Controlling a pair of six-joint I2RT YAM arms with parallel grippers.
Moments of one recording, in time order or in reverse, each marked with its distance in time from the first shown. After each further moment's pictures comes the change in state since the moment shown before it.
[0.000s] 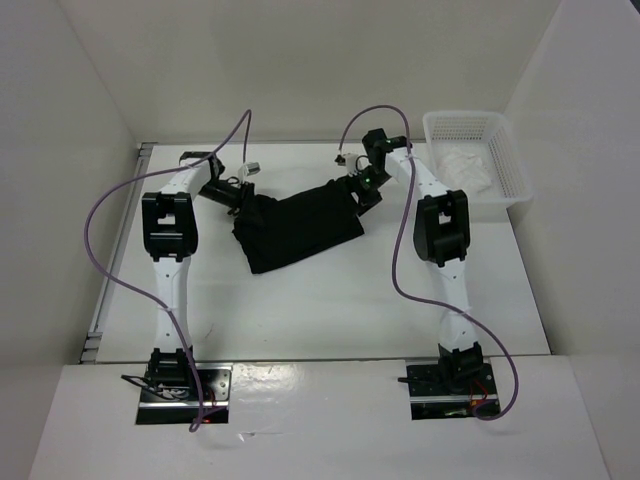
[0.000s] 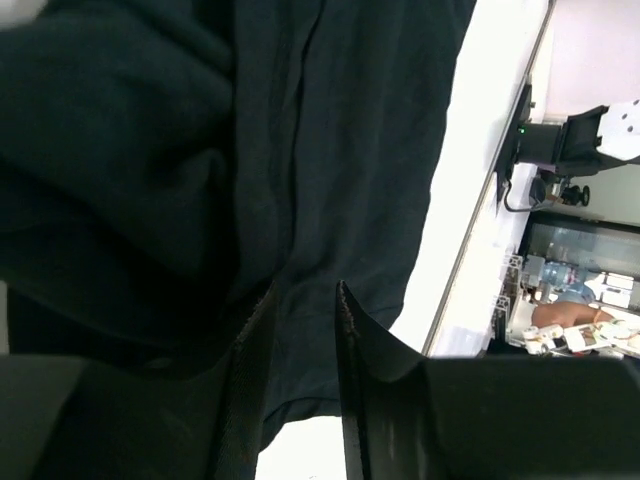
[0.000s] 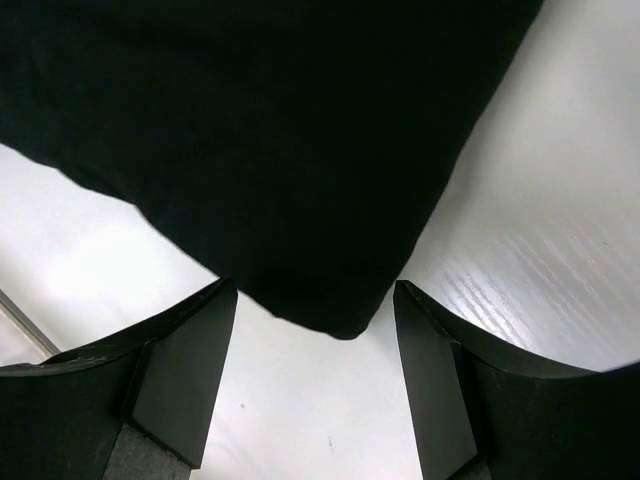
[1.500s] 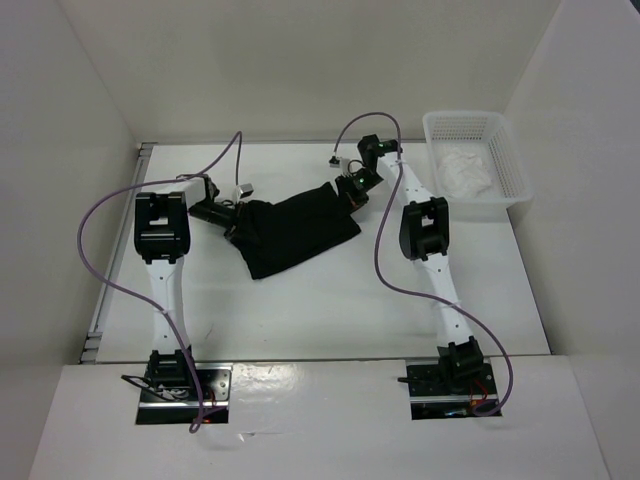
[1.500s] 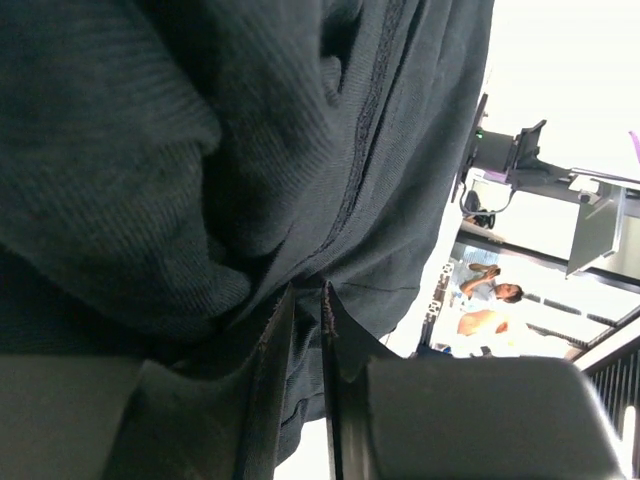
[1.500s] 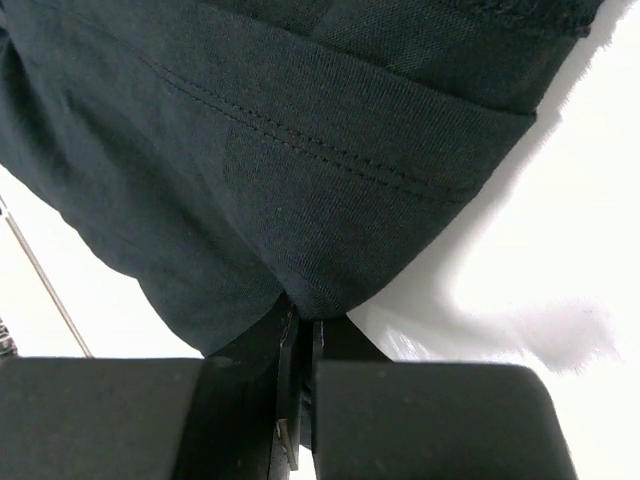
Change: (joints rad) left arm 0.044 -0.071 -0.348 0.159 0.038 -0.084; right arm -0.012 0.354 0.421 -0.146 -0.230 -0.023
